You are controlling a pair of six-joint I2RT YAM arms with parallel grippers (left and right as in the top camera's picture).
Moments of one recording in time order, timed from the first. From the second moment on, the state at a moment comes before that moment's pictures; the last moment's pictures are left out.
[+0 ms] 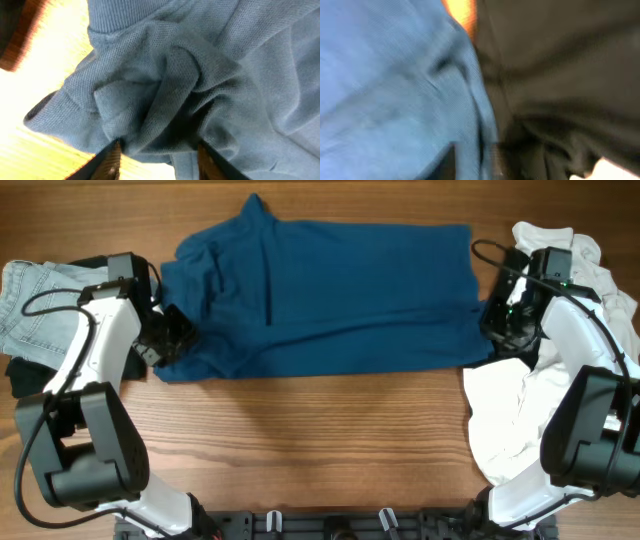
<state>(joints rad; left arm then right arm) 0.17 1.78 1.23 -0.92 0.15 -0.55 -0.22 1.82 1.20 -0.74 -0.12 0.25</state>
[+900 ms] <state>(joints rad) 0.13 1.78 1.10 -0.89 0.16 -0.55 -0.63 1.82 1.04 -0.62 0.14 0.32</state>
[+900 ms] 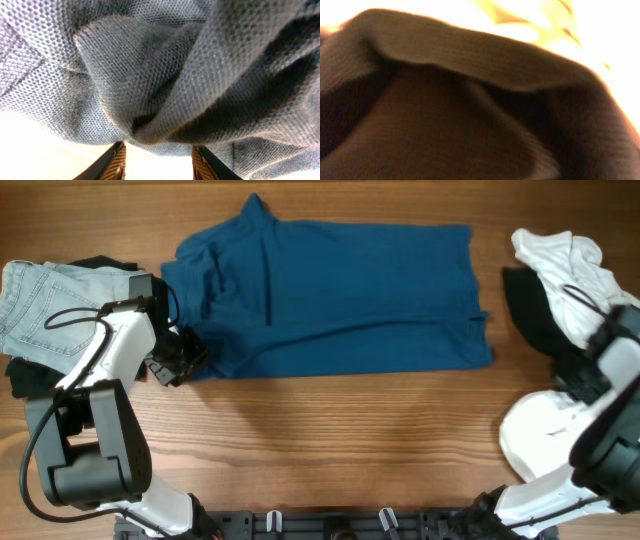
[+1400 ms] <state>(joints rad) 0.13 1.78 1.10 -0.86 0.16 -0.55 -0.23 1.84 1.13 -0.66 -0.26 -0.01</state>
